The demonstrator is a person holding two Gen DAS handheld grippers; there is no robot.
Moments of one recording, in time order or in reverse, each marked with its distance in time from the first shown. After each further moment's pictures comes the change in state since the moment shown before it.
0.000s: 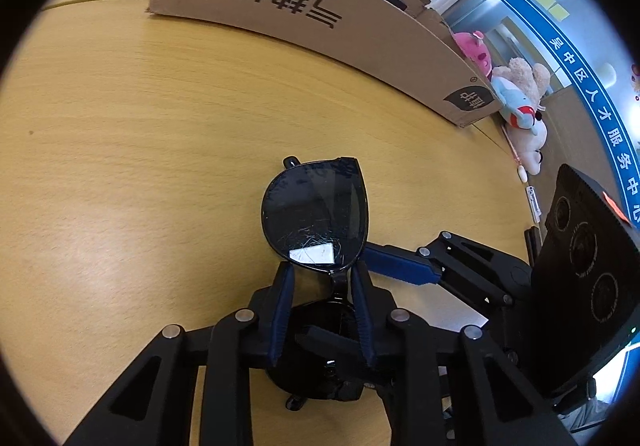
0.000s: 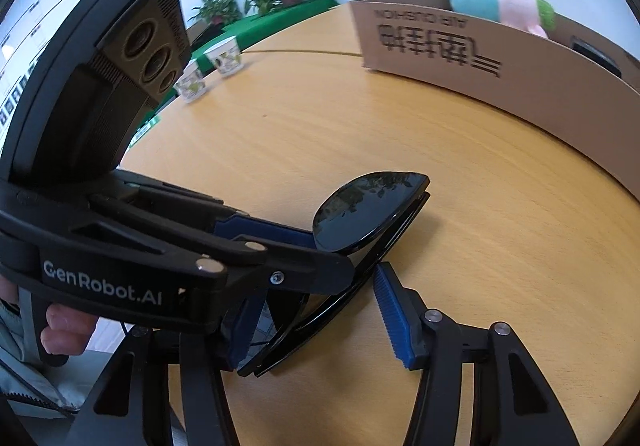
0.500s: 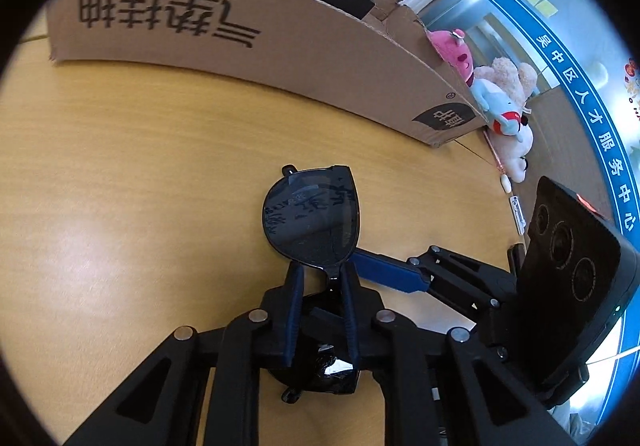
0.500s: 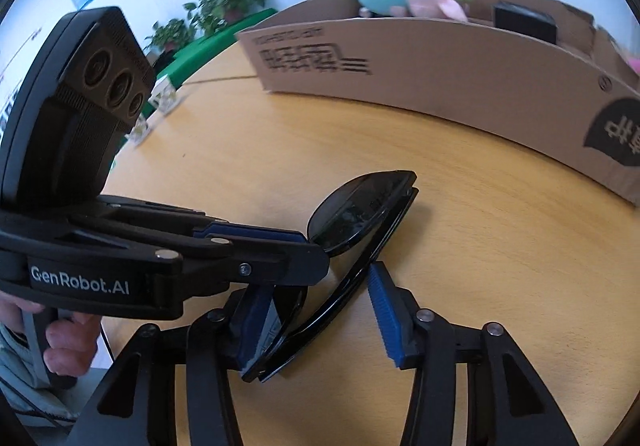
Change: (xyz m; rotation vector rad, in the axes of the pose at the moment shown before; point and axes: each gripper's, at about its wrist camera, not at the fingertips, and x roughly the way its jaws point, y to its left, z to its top) left arm 0.040 -0.043 0.048 0.035 0.005 -0.061; right arm -0.040 -0.087 -0.003 0.161 -0.016 -0.060
